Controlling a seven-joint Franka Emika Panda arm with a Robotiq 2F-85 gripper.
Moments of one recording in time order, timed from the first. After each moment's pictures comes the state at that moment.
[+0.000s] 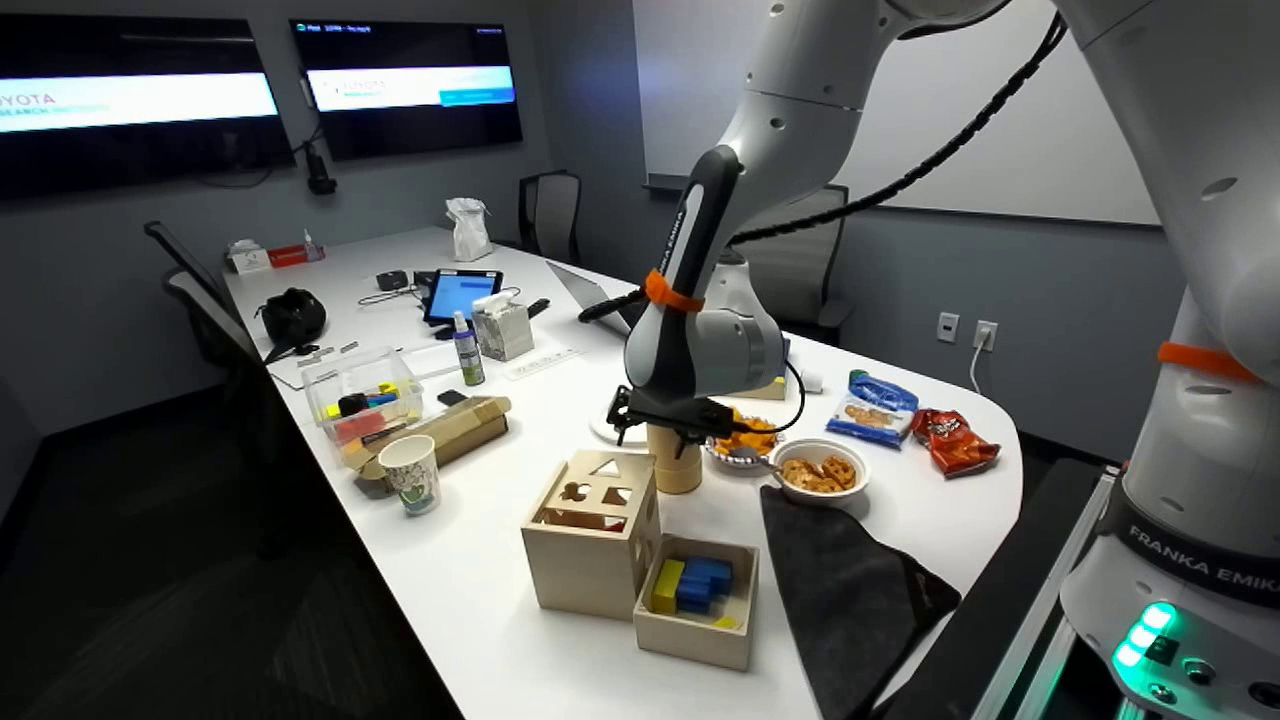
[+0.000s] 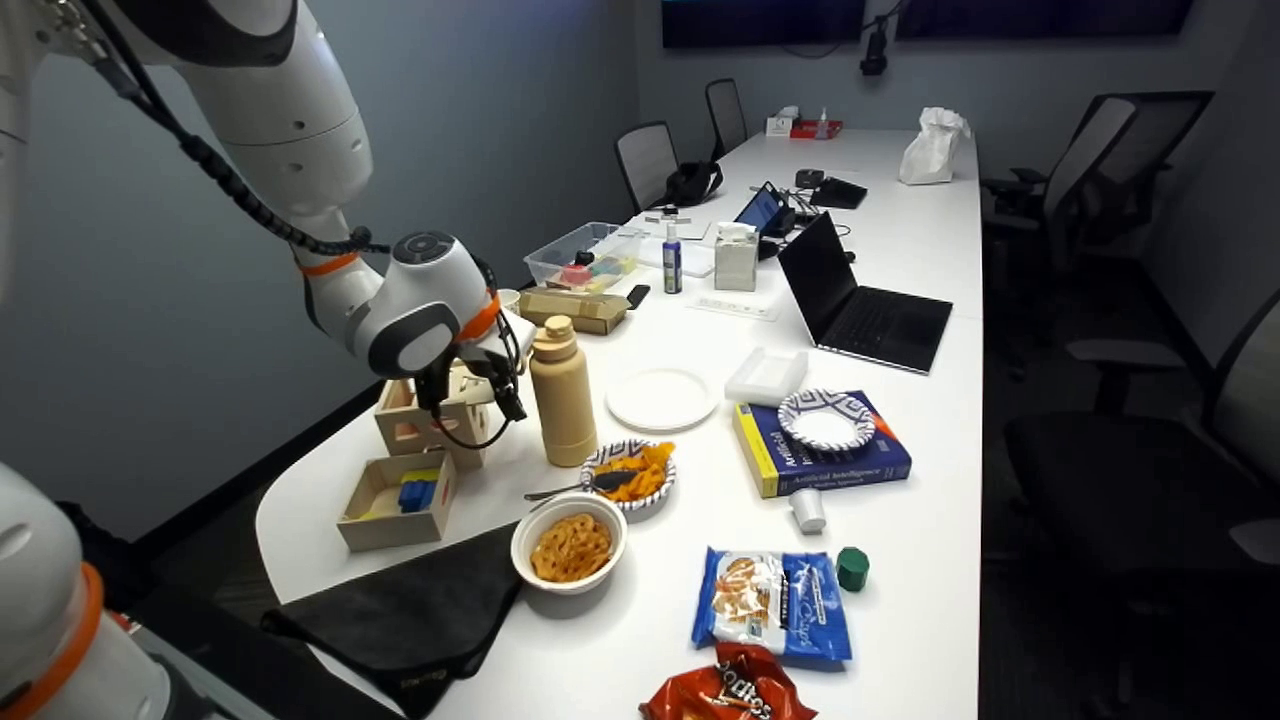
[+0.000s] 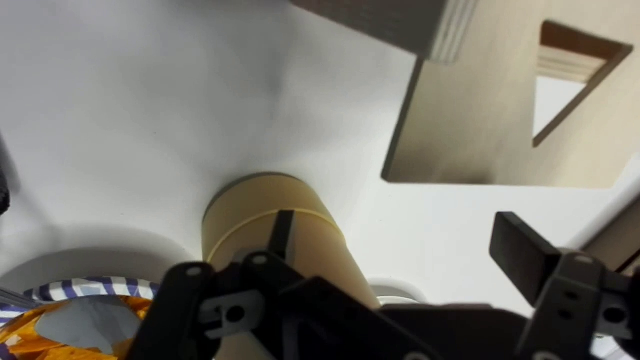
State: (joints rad) arm 0.12 0.55 0.17 -2.35 0.49 3.32 0.49
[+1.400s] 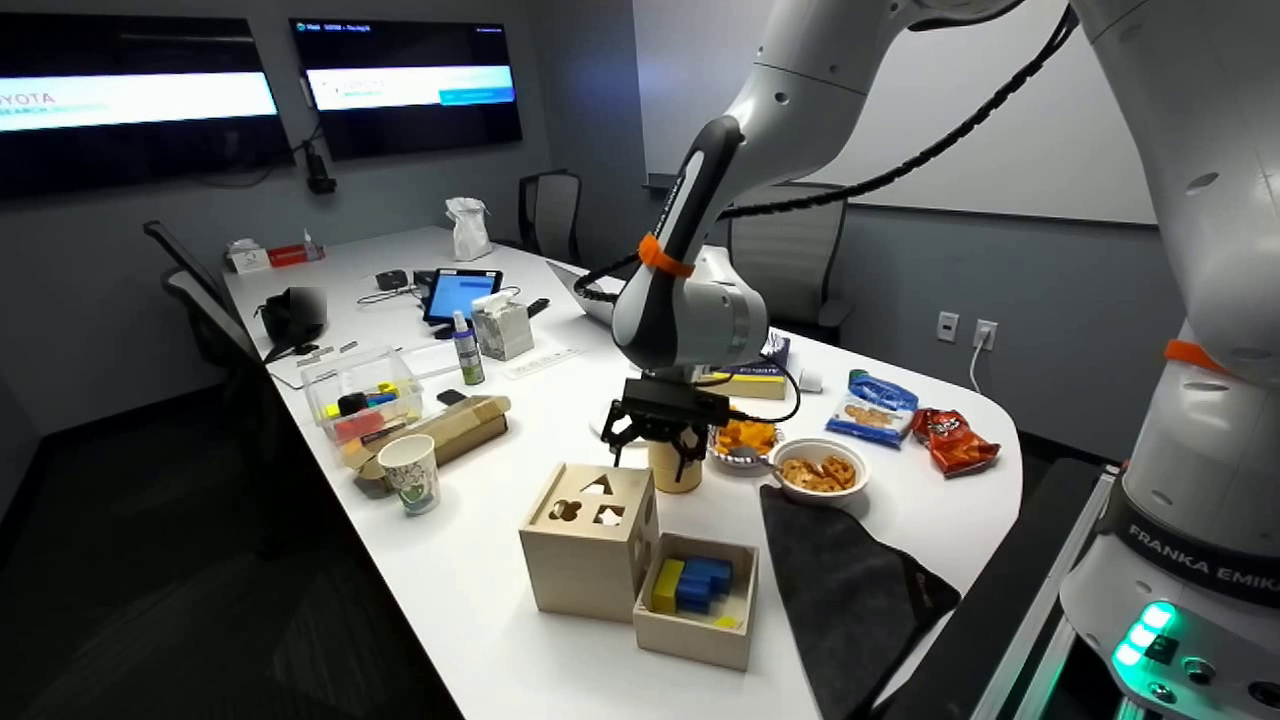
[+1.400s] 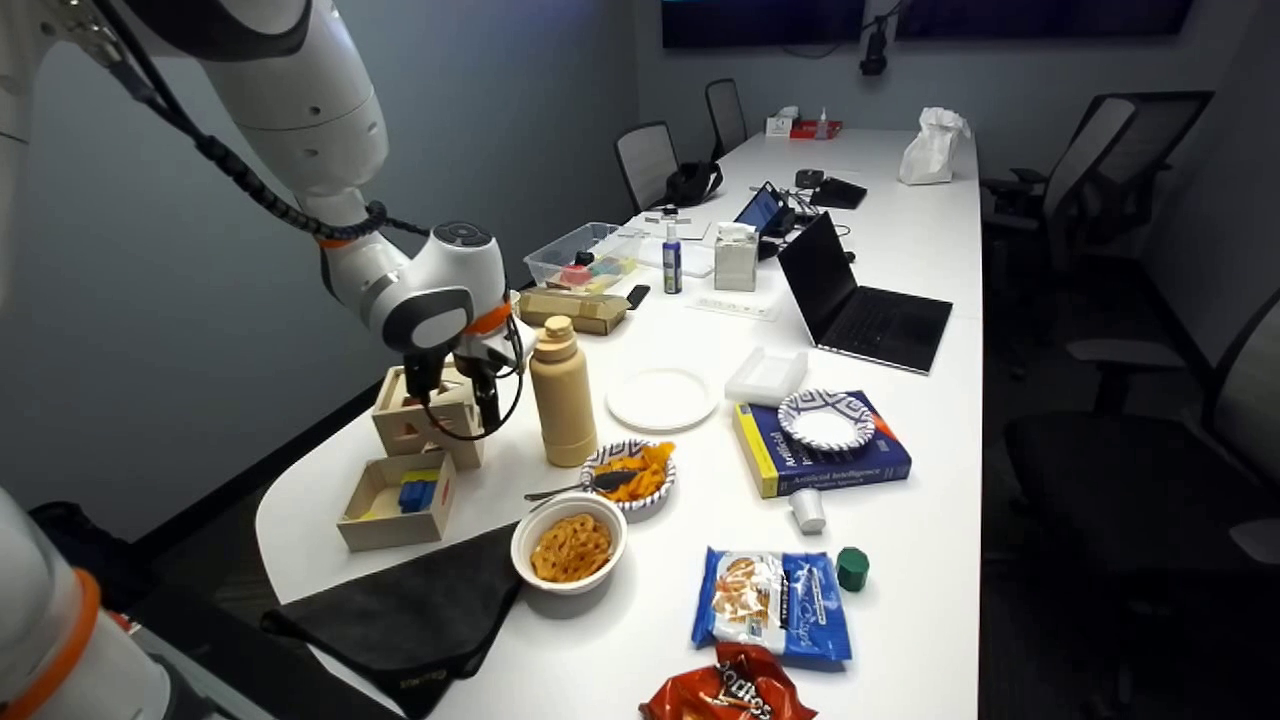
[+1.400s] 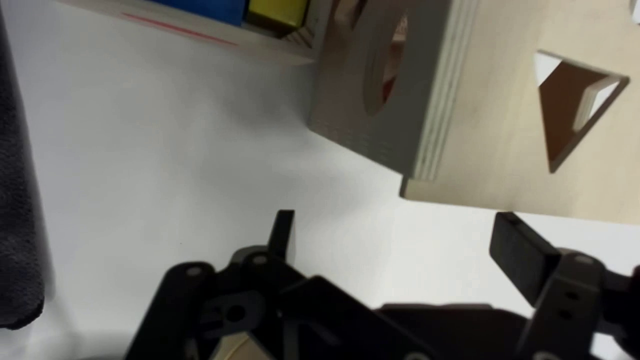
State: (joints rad) arm -0.02 0.52 0.27 -2.30 0.49 2.98 0.46
